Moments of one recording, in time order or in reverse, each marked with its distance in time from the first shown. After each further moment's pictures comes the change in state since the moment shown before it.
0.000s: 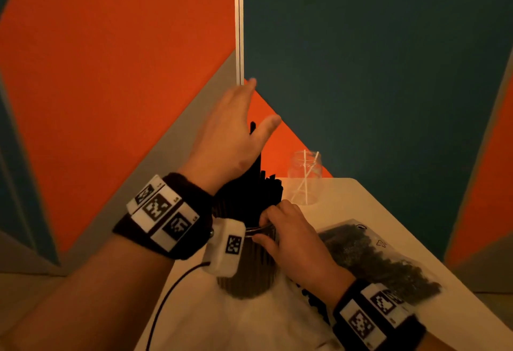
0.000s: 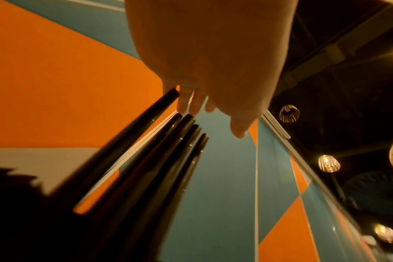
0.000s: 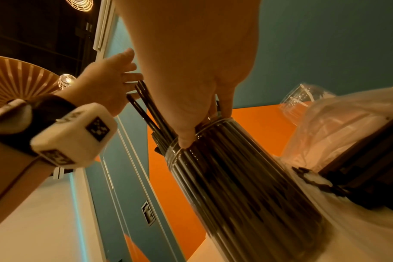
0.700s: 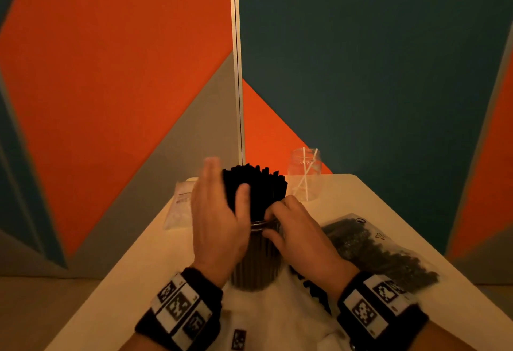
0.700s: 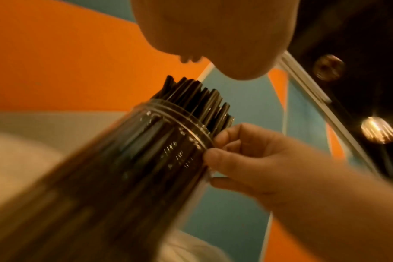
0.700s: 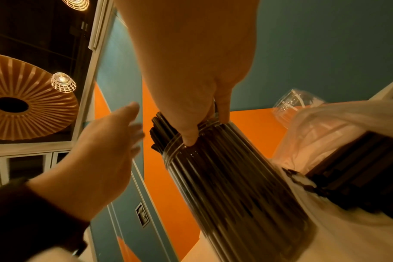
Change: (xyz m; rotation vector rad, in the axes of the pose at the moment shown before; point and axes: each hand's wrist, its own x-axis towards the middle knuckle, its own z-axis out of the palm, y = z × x) left_hand -0.125 -0.022 0.062 -0.110 0.204 -0.265; right_hand -0.007 0.002 -0.007 0.007 0.002 0.017
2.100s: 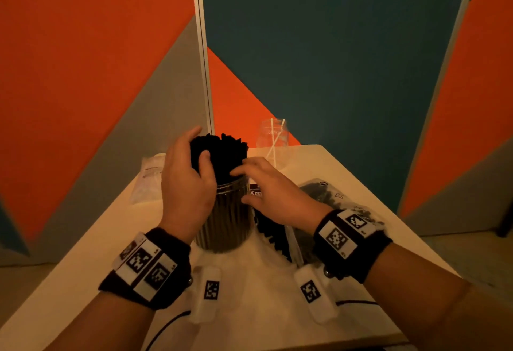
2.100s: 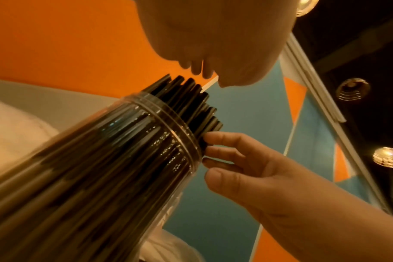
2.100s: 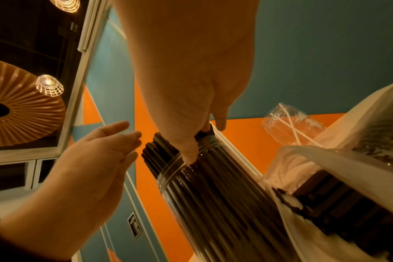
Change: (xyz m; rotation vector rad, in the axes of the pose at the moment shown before) left_hand -0.002 0.027 -0.005 -0.212 0.042 0.013; right_hand -0.006 0.015 -0.031 0.093 -0.182 0.017
